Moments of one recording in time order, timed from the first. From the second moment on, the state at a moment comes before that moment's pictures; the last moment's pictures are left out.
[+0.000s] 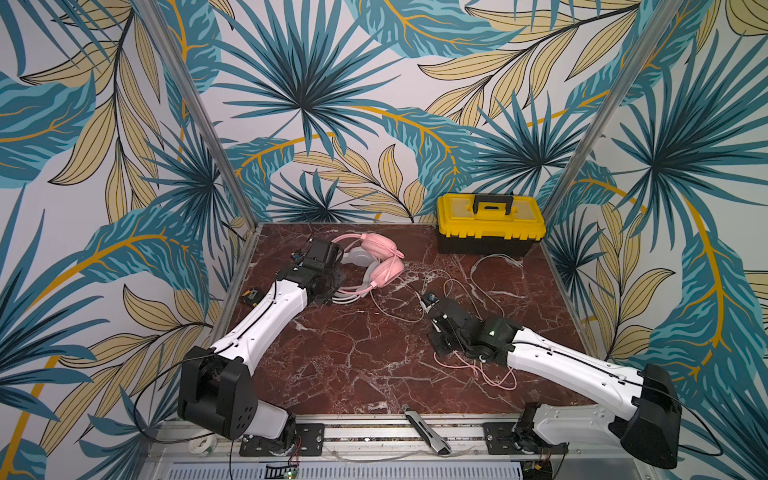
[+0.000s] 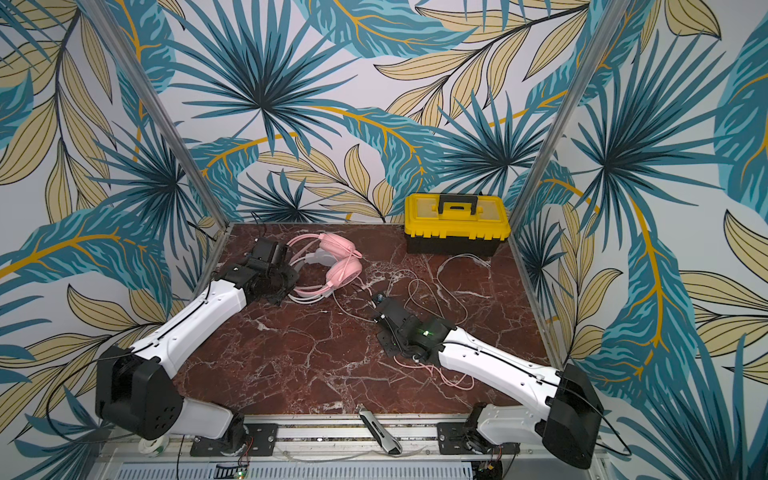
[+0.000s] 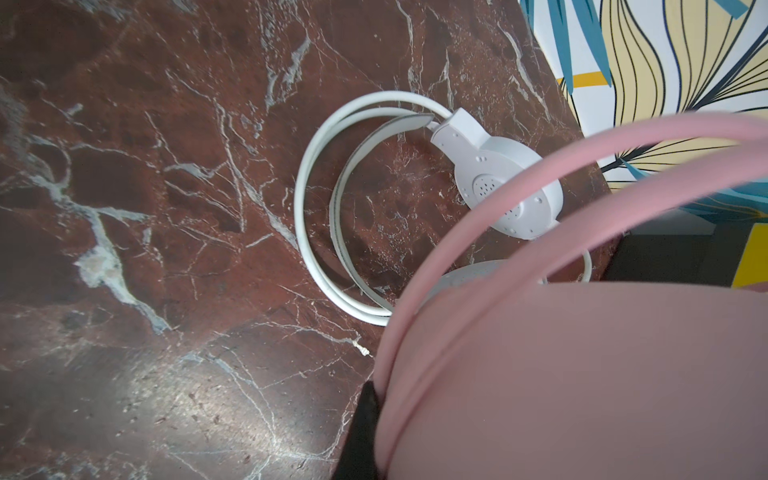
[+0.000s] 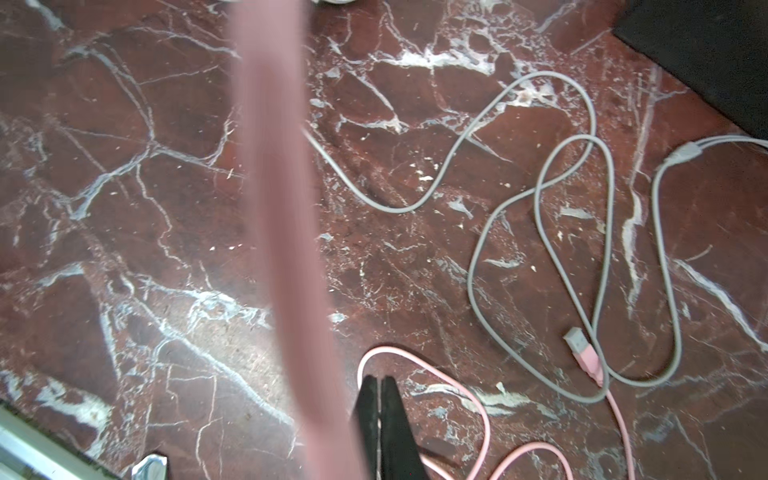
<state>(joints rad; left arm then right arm) -0.32 1.45 1.21 -0.71 -0.11 -1.15 0.90 1.25 0.96 -0.70 0.28 0.23</state>
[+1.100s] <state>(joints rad) -0.40 1.69 1.30 -0.72 -0.04 -1.01 1.03 1.46 1.33 -0.77 -0.08 -0.10</state>
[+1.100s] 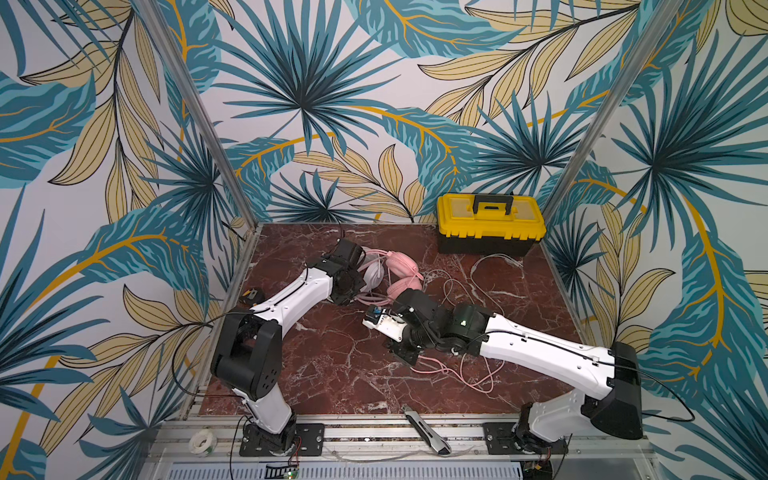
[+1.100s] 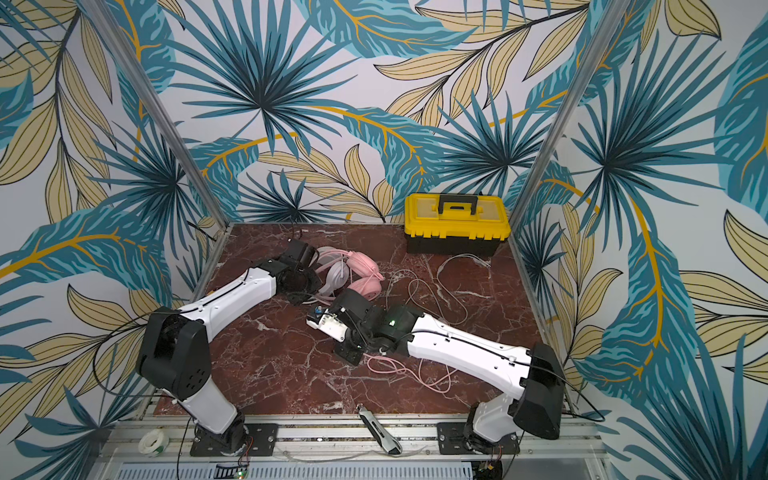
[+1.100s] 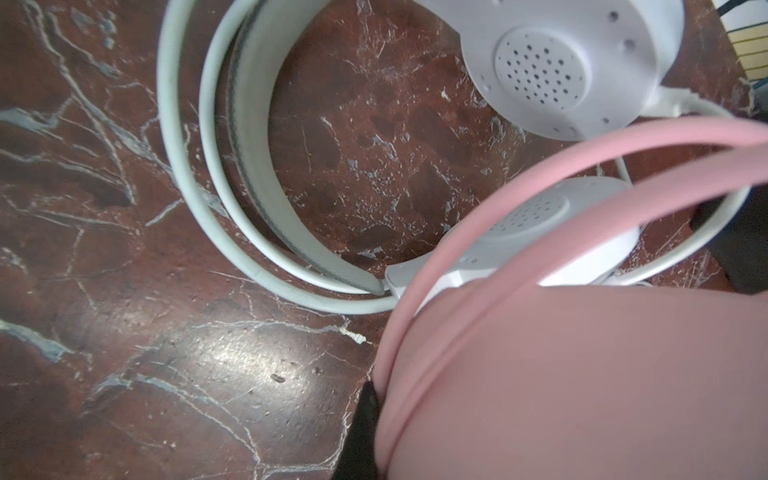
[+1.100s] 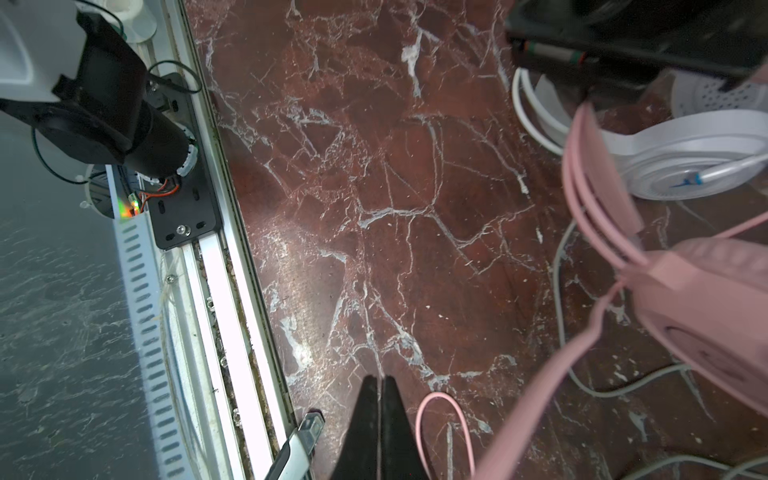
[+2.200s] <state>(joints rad) -0.47 1.73 1.38 -0.81 -0.02 -0.68 0.73 1.62 1.63 -0.92 -0.11 -0.49</state>
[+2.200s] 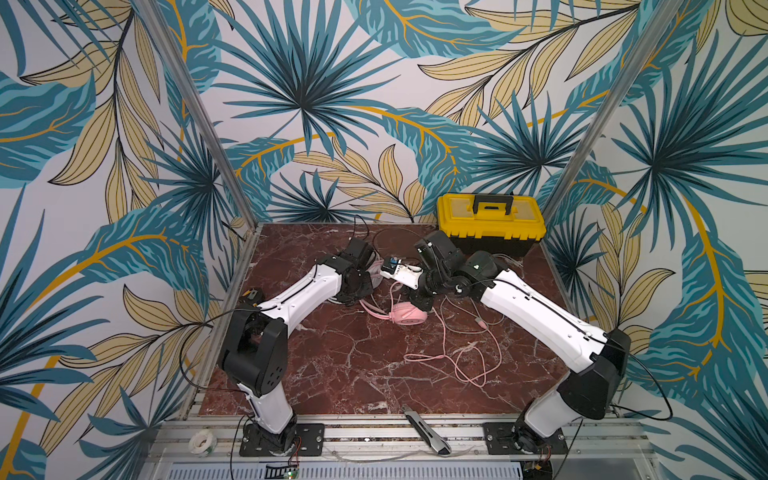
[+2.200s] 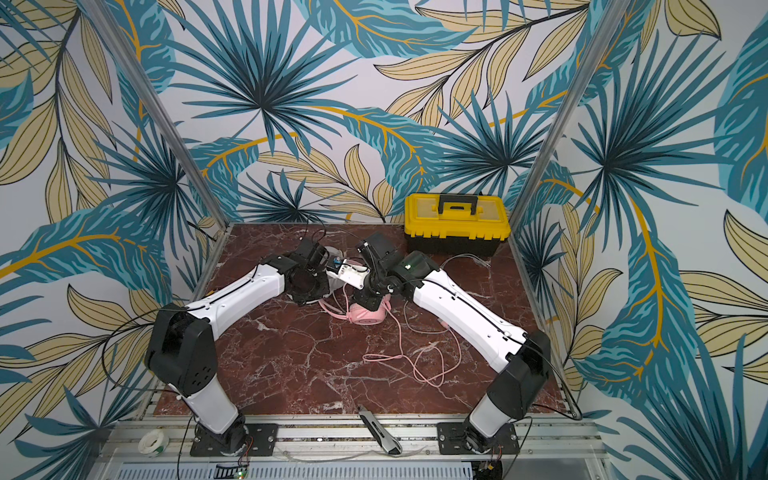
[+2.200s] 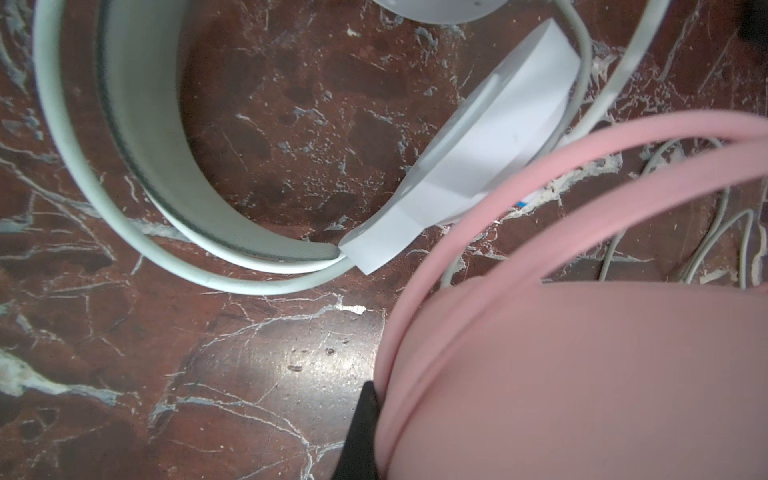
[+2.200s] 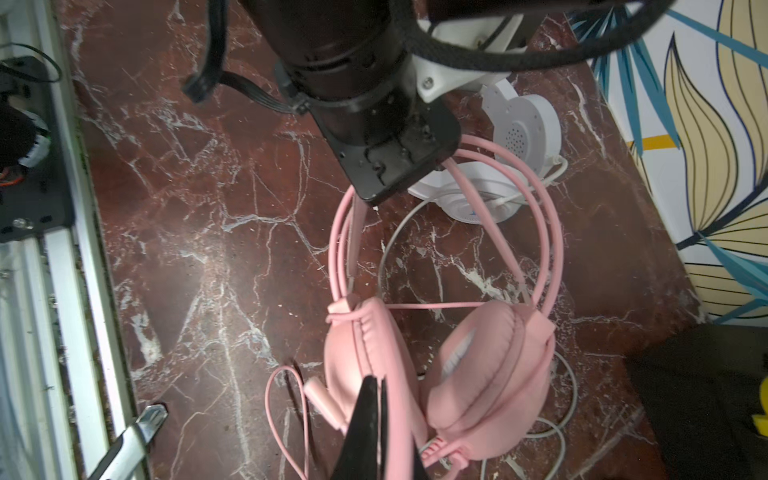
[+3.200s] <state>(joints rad) -0.47 1.60 1.31 -0.81 0.10 -0.46 0.51 1.85 1.68 -0.85 -0.14 -0.47</state>
